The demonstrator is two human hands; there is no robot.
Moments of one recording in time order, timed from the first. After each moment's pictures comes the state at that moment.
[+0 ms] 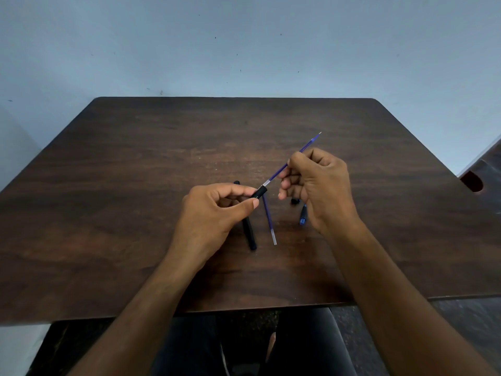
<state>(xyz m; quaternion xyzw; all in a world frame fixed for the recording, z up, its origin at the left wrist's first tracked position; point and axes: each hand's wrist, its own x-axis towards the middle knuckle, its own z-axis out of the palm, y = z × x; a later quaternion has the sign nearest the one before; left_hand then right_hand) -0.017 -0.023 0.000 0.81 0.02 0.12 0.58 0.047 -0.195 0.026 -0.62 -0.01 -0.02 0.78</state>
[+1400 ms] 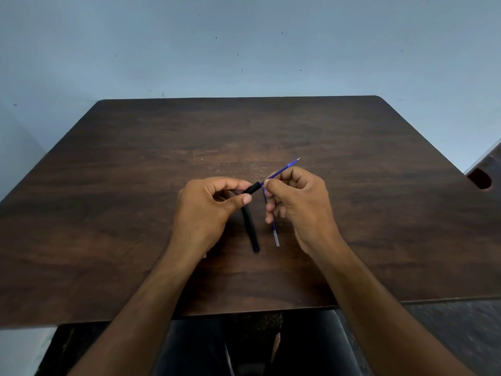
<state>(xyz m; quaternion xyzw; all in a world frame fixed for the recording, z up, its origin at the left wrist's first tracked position) -0.006 -0.016 0.006 0.84 0.02 0.16 0.52 0.033 -0.176 -0.005 -0.66 -0.05 0.01 0.75</state>
